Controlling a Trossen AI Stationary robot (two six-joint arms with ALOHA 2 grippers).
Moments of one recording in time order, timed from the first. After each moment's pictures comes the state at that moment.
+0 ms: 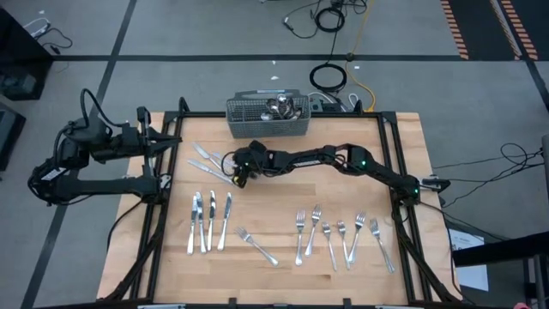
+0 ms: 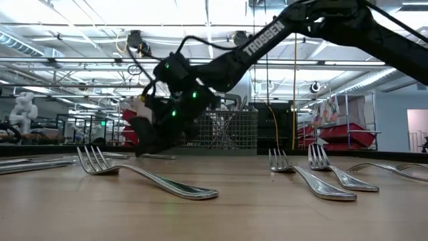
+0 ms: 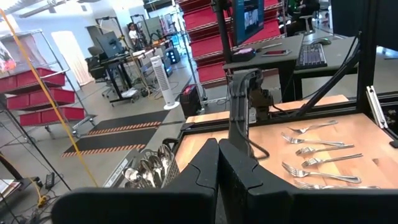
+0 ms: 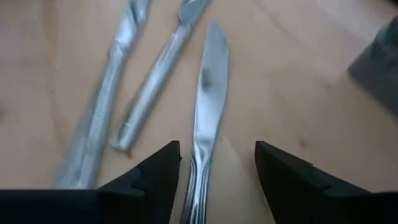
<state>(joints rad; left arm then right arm) 0.20 0.48 1.04 -0.64 0.02 0.27 -0.16 2.50 1.85 -0.02 0.20 0.20</state>
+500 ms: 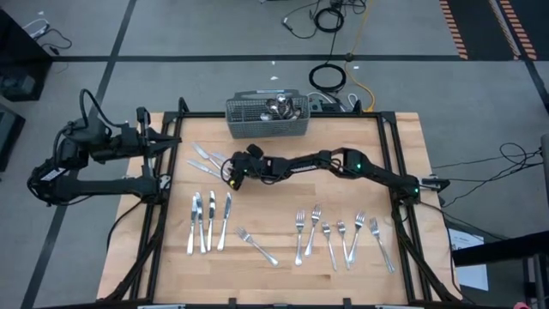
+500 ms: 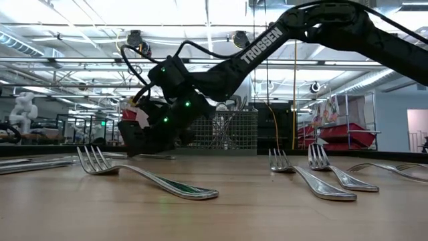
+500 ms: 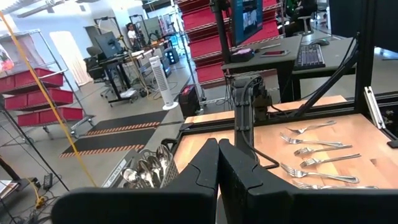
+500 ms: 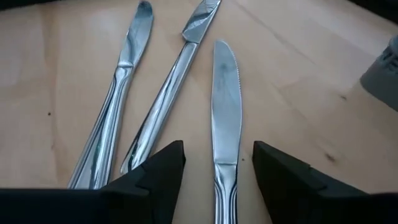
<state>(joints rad) 0.20 0.48 1.04 -0.64 0.02 0.27 -0.14 2.63 1.86 0.07 0.28 0.25</state>
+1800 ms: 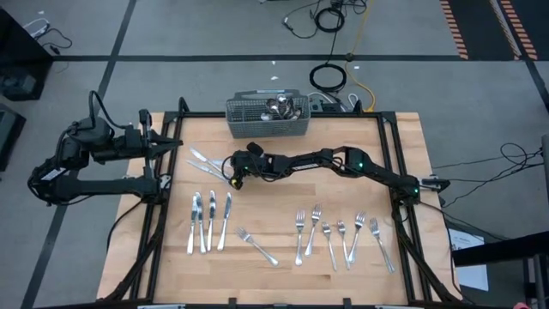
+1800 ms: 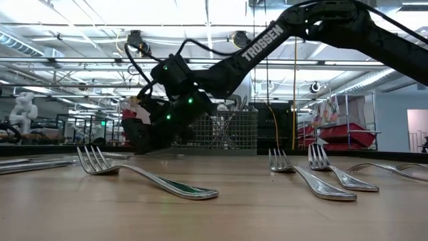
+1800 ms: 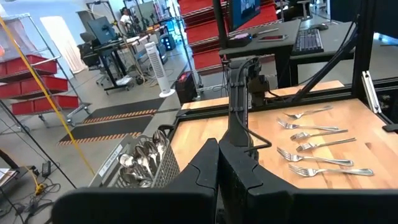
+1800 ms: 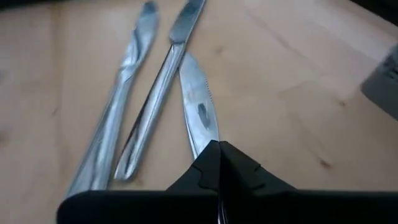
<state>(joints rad) 0.20 0.48 1.04 -0.70 0.02 0.27 -0.14 2.55 1.85 0.04 0.22 0.18</state>
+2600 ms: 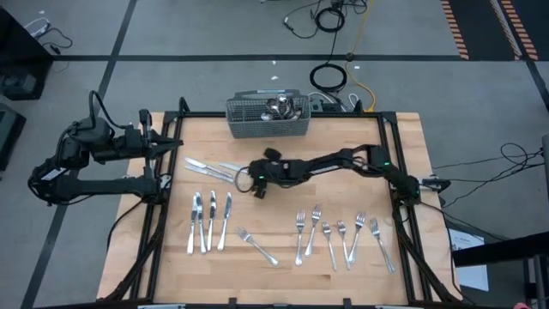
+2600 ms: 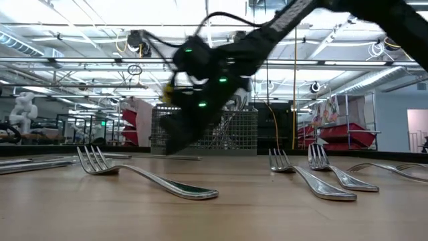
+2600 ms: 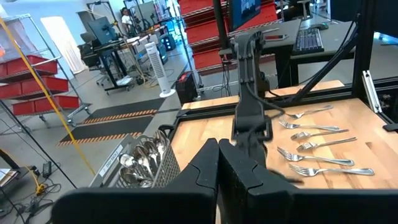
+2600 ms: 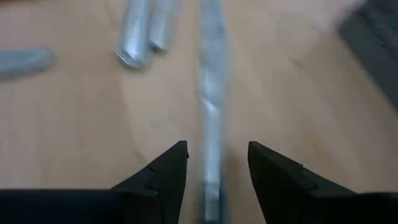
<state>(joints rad) 0.20 0.48 1.04 -0.70 0.02 0.27 -0.09 2.24 1.49 -0.04 0.32 0.10</state>
